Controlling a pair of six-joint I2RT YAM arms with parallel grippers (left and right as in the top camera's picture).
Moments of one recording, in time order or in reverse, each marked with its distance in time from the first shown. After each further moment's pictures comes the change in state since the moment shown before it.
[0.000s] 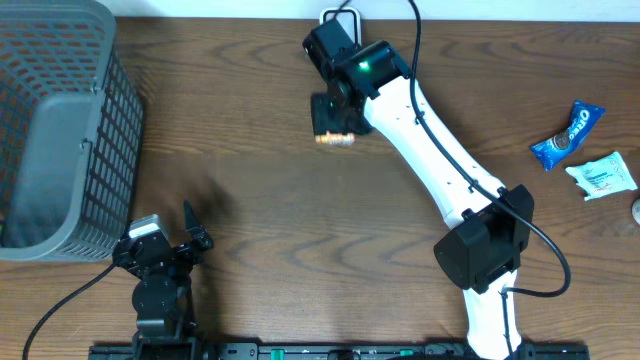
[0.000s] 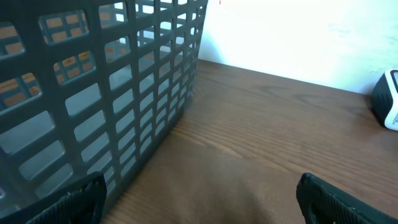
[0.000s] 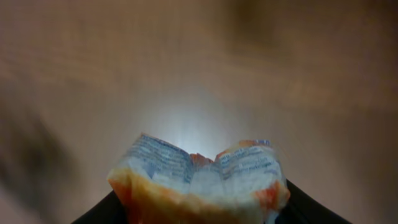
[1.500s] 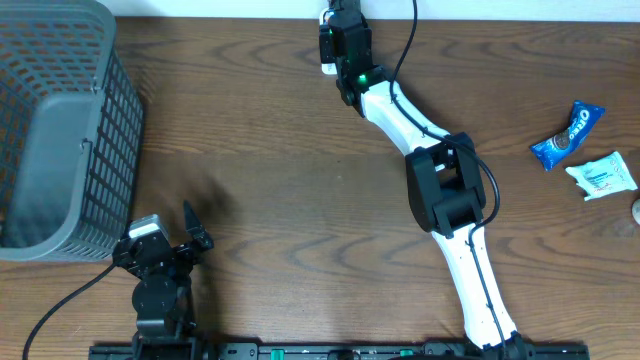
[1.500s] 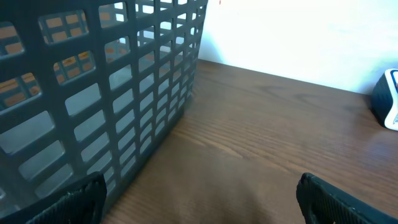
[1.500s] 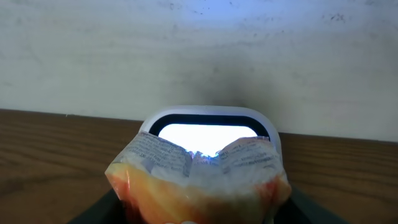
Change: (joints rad) left arm 0.000 0.000 0.000 0.000 0.000 0.000; right arm -0.157 0.454 -0.010 1.281 0.259 -0.349
